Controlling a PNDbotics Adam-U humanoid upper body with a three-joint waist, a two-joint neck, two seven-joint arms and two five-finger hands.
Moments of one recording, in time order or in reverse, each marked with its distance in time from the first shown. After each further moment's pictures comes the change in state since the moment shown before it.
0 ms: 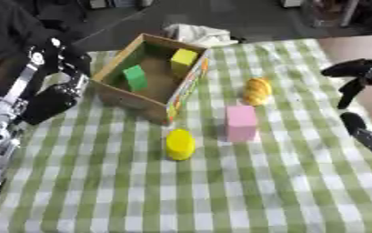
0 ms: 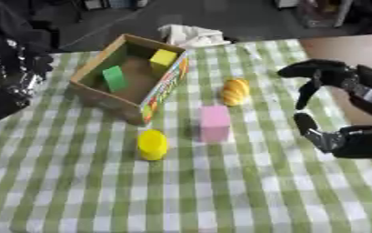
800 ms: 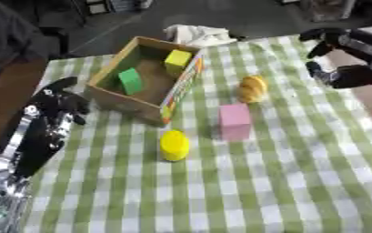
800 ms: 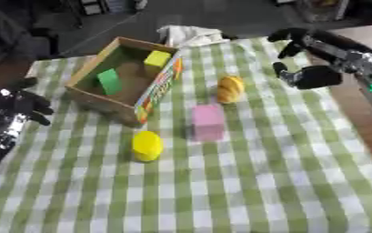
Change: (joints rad) left arm 0.098 -0.217 -0.056 -0.001 0.055 -0.045 -0.064; right arm -0.316 0.202 -0.014 0.731 0.226 -0.080 0.007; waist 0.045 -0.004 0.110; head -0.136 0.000
